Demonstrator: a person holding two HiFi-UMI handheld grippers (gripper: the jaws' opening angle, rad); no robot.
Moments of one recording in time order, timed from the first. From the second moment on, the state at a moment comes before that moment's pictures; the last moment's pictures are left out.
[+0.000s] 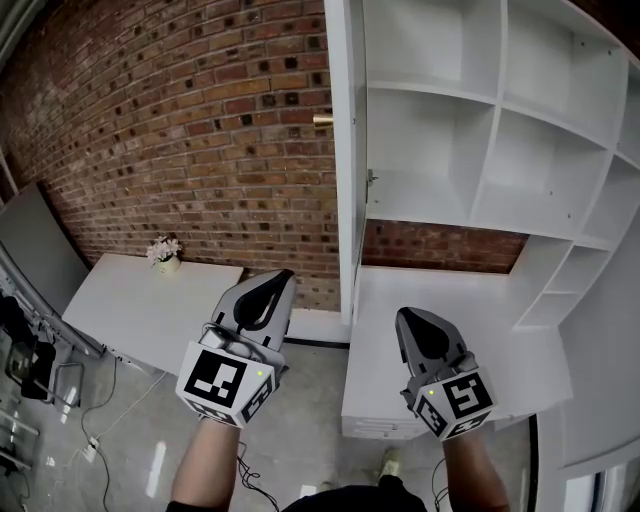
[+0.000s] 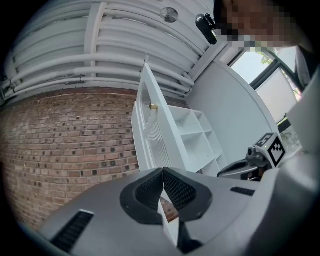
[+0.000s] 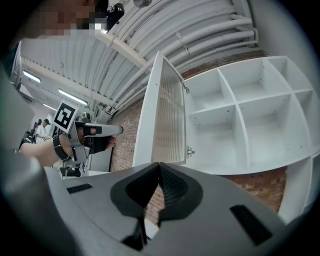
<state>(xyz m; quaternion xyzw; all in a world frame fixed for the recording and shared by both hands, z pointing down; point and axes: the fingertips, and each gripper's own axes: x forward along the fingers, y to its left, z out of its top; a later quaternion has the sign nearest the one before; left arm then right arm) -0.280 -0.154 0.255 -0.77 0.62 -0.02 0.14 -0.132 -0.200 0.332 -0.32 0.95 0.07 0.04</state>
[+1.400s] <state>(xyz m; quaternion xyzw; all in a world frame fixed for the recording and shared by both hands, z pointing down) -0.302 -0.107 0.374 -0.77 0.64 -0.01 0.01 -0.126 -0.162 0.380 -0.35 0.93 0.06 0.00</state>
